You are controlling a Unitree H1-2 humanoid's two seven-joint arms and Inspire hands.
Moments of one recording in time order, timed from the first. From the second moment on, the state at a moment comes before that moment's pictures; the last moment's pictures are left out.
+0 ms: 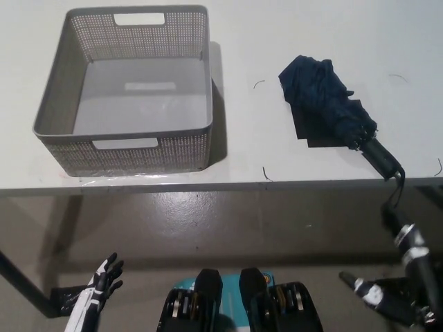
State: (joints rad) left_arm 0.10 0.16 0.02 0.19 -0.03 -0.26 -0.08; right_arm 0.12 -0.14 0.00 -0.23 -0.08 -0.30 0.08
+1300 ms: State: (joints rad) left_arm 0.11 0.15 0.02 0.19 -0.03 -0.26 -0.07; right_arm -1.14 -0.34 0.24 1.00 -0.41 0.21 0.13
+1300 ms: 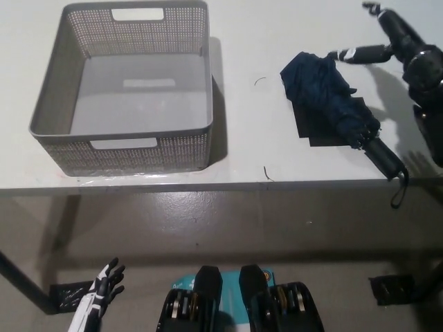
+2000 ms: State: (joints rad) left_arm 0.10 0.15 0.02 0.16 -0.03 -0.27 -0.09; right_arm -1.23 -0.19 0.39 1.43 -0.45 0.22 0.06
